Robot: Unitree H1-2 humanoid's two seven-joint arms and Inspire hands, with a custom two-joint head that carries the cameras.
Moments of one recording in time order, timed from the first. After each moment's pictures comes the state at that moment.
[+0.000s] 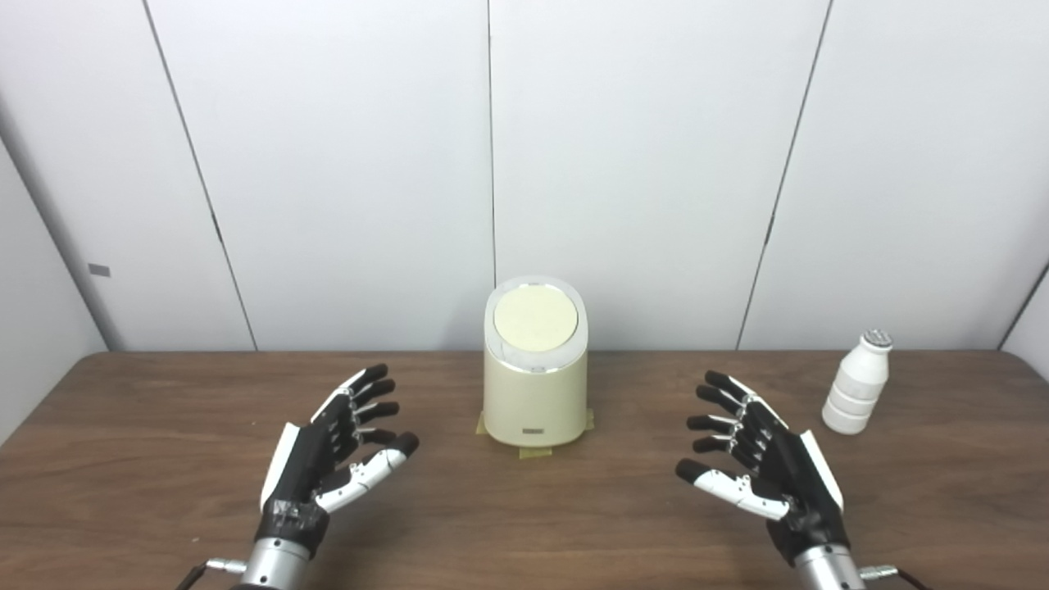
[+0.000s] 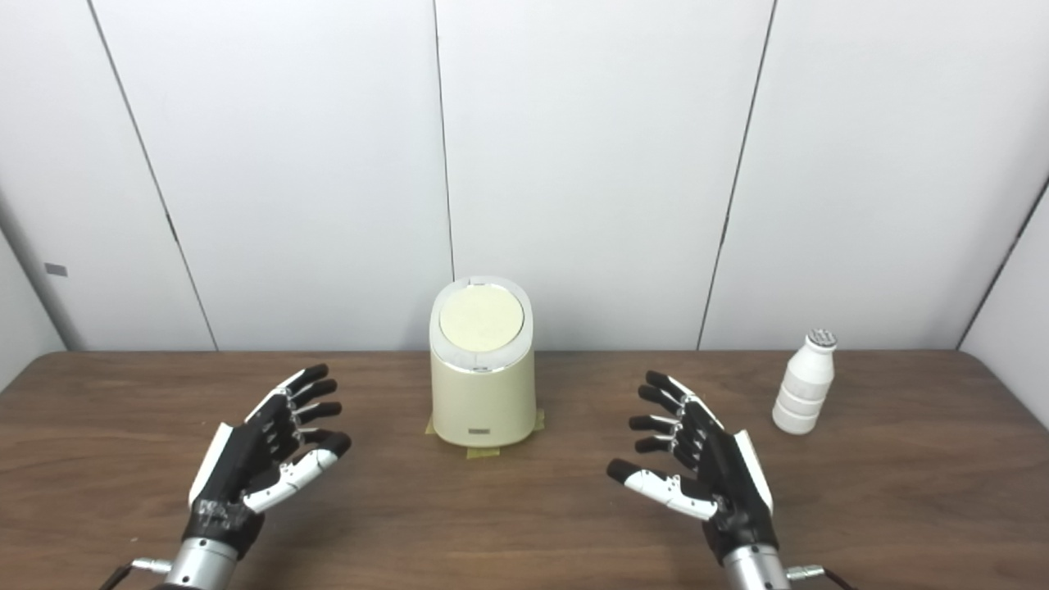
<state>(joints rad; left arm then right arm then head) -0.17 0.12 0.08 0.00 -0.09 -0.05 -0.09 -0.15 -0.11 -0.06 0.01 0.00 -0.08 0.03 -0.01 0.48</state>
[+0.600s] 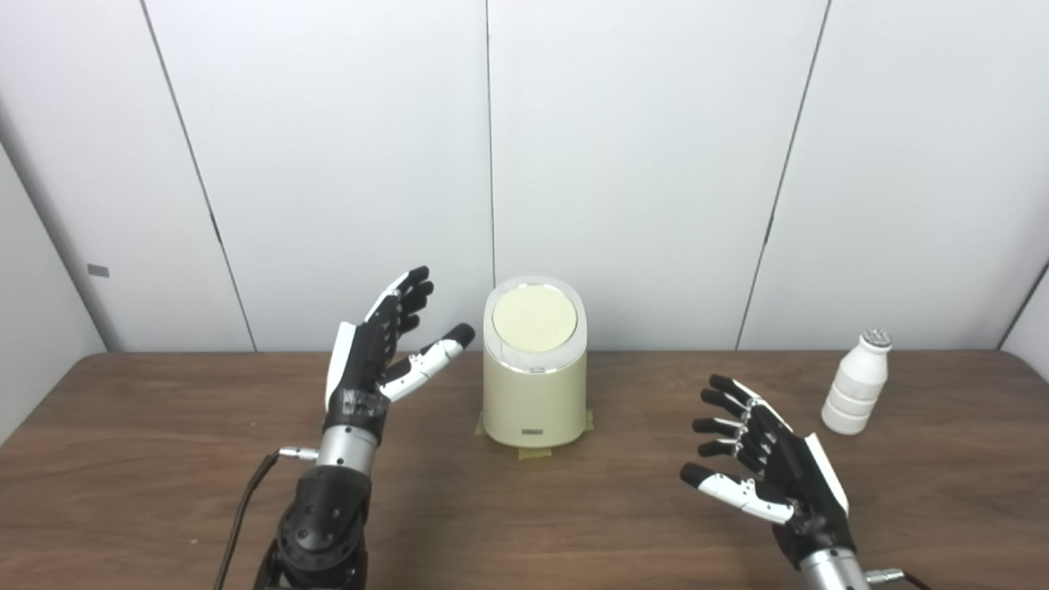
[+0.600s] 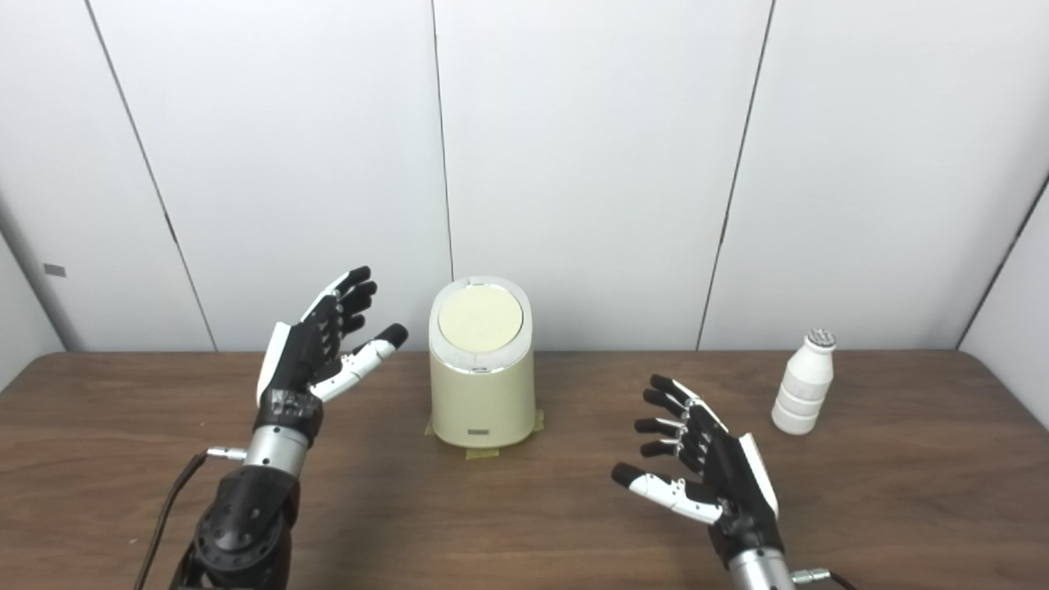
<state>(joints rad) -0.45 0.06 0.01 0.10 0.12 0.06 0.03 -0.15 -0.12 -0.06 0.01 -0.01 -0.08 0.03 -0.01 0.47</state>
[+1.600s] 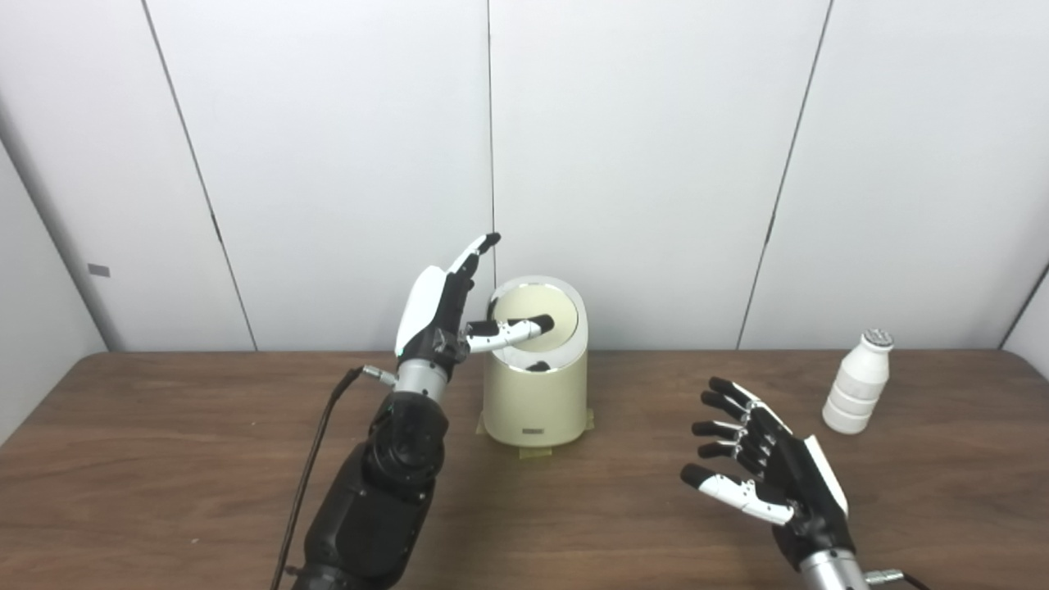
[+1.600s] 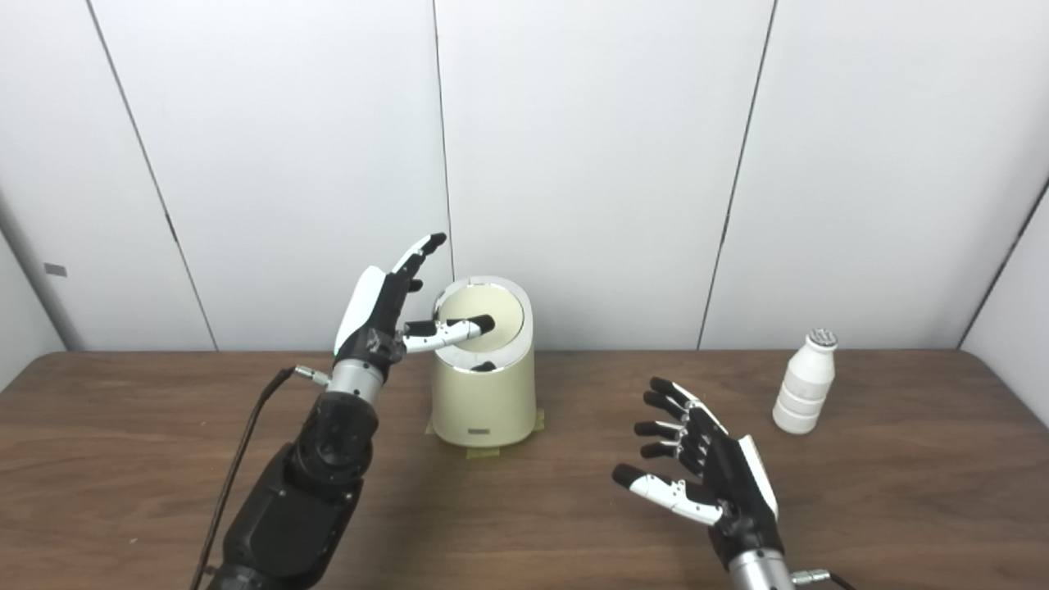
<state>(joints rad) -0.69 0.06 -0.16 0.41 0.42 0.06 0.15 -0.14 -0.12 -0.06 0.00 -0.01 -0.08 0.04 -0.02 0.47</state>
